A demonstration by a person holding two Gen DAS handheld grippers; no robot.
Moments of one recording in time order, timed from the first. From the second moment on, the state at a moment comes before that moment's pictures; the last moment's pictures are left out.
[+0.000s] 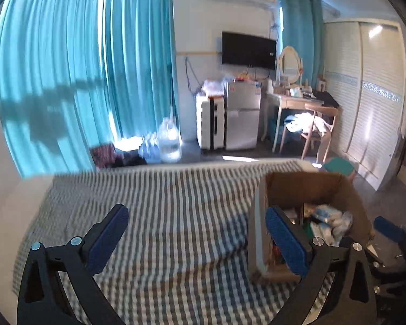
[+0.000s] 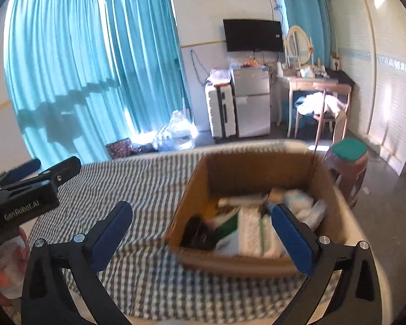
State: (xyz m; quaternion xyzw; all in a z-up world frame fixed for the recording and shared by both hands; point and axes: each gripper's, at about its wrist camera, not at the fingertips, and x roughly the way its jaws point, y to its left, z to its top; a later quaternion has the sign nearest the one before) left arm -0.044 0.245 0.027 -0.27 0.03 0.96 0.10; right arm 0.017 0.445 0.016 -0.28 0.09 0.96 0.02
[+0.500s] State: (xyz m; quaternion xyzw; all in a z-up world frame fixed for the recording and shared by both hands) left arm -0.047 0.206 -0.029 -0.33 0.02 0.94 0.01; right arm -0.017 0.422 -0.025 -0.32 0.08 0.94 0.02
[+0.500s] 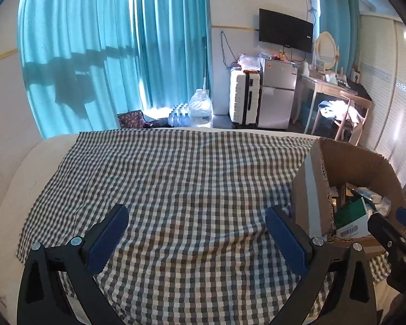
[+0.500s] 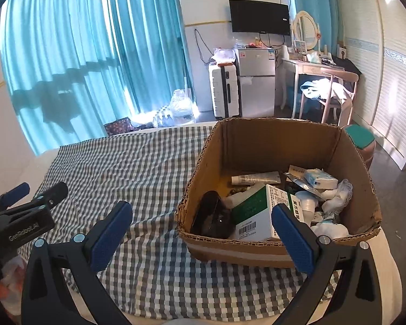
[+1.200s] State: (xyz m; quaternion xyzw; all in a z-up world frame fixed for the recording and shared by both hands) left arm -0.041 0.208 -0.030 -0.35 0.02 0.94 0.02; right arm -0.020 0.423 -0.040 -0.34 0.11 0.93 0.02
